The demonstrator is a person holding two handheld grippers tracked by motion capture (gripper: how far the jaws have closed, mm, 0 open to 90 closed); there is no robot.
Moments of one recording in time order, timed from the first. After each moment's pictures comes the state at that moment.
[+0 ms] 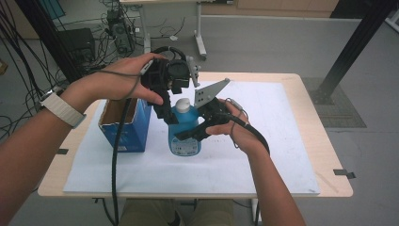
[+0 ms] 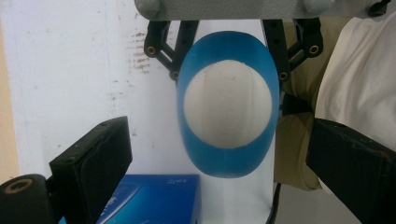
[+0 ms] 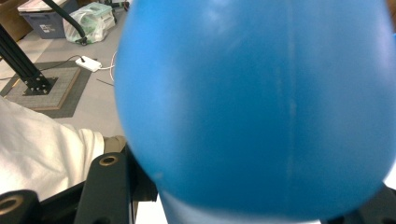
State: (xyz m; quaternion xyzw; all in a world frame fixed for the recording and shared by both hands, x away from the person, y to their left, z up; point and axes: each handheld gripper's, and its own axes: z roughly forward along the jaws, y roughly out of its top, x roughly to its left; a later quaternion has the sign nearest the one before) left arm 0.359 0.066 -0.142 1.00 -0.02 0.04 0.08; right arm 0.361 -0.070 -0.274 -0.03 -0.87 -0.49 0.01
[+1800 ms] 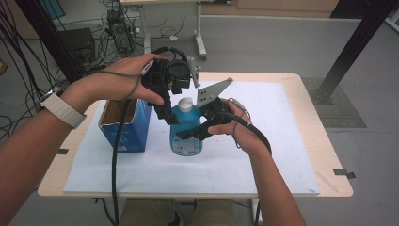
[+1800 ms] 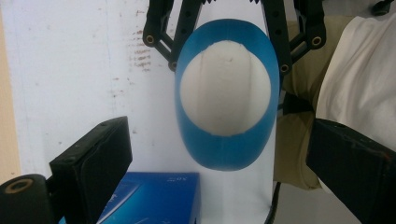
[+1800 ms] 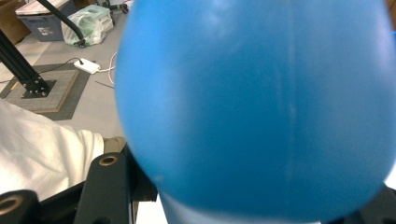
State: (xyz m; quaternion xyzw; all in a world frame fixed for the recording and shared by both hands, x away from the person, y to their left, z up) left arm 0.357 0.065 -0.142 1.00 -0.01 0.04 0.07; right arm 0.360 -0.075 -0.273 -0.03 -0.87 -0.50 0.01
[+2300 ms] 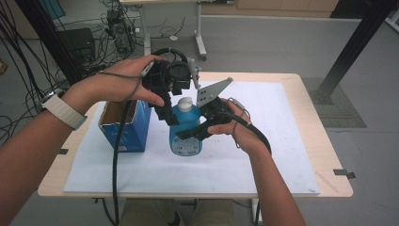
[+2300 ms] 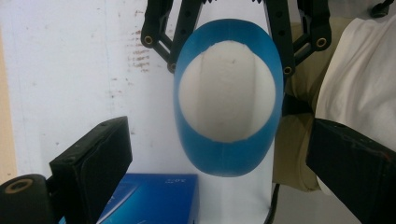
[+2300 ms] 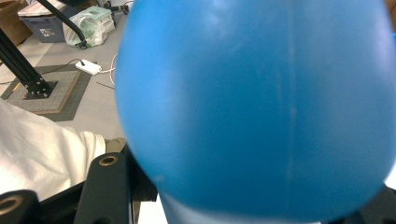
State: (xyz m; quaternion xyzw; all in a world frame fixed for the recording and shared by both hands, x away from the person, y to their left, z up) left arm 0.357 0.065 -0.146 1.00 -0.01 0.04 0.07; right arm 0.359 -0.075 -0.271 -0.03 -0.87 -0.50 0.01
